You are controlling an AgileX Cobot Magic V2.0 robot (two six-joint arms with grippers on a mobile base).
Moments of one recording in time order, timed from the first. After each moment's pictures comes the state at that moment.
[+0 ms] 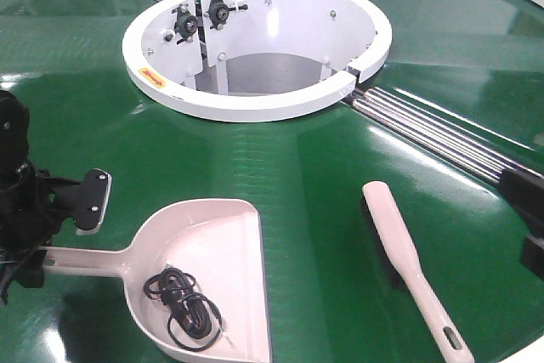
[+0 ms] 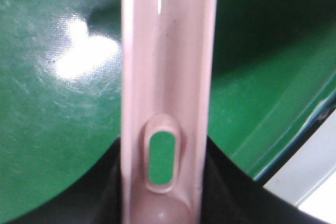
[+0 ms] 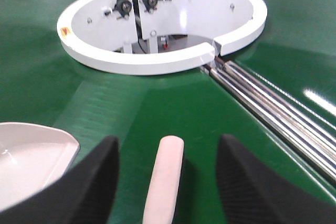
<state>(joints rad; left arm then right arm) -0.20 1.63 -1.10 0.09 1.21 1.23 0.24 0.59 -0.61 0.06 0.44 -0.05</state>
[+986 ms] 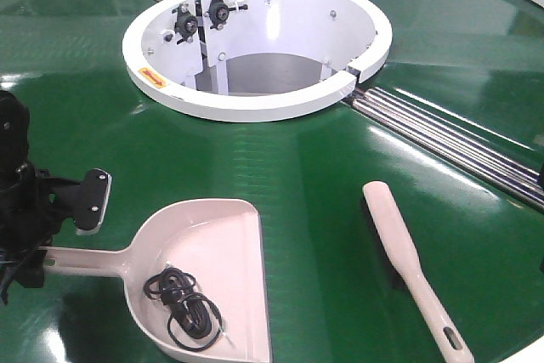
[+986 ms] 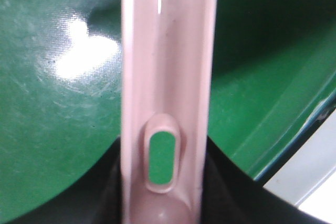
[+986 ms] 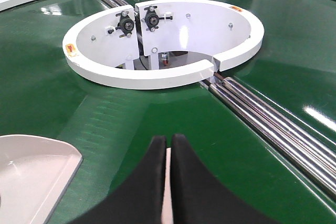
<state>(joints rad) -0.20 1.63 -1.10 0.09 1.21 1.23 0.24 0.54 -0.61 0.06 0.44 -0.05</state>
